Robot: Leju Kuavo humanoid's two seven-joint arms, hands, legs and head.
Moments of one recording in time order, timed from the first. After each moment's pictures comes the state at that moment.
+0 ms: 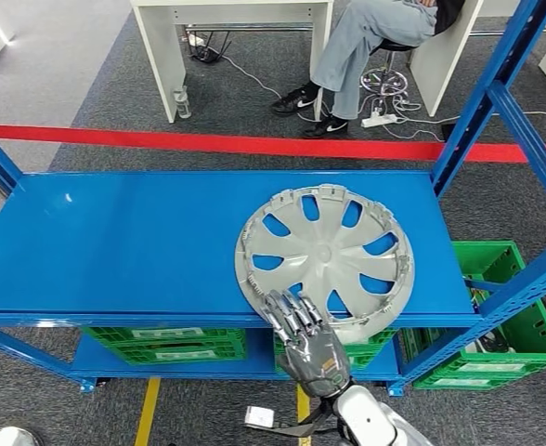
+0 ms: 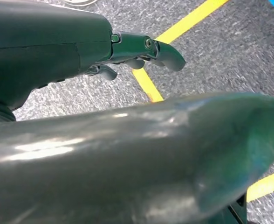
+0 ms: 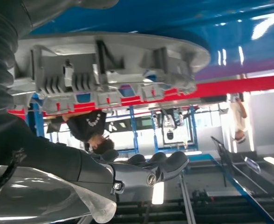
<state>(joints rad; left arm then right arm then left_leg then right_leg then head) -0.03 -0.15 0.76 -0.20 -1.22 0.09 -0.45 -0.14 -0.11 0.81 -1.11 1.41 -0.64 0.00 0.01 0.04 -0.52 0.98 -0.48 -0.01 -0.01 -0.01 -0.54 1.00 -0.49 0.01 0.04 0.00</state>
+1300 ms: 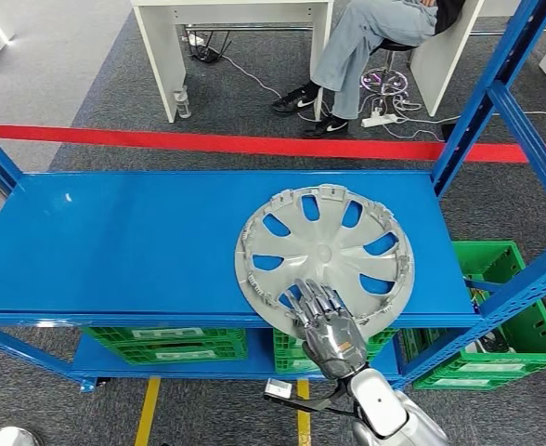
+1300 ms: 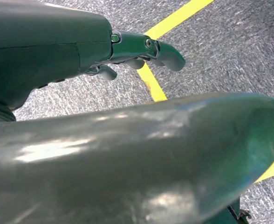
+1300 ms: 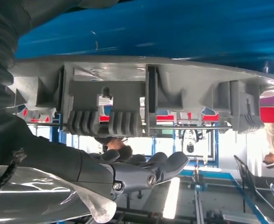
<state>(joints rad) -0.02 -0.14 0.80 -0.20 -1.19 0.02 -0.48 -0.18 -0.10 0.71 -0.98 1.44 -0.59 0.01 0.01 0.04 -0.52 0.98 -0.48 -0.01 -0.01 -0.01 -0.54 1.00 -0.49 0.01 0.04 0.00</state>
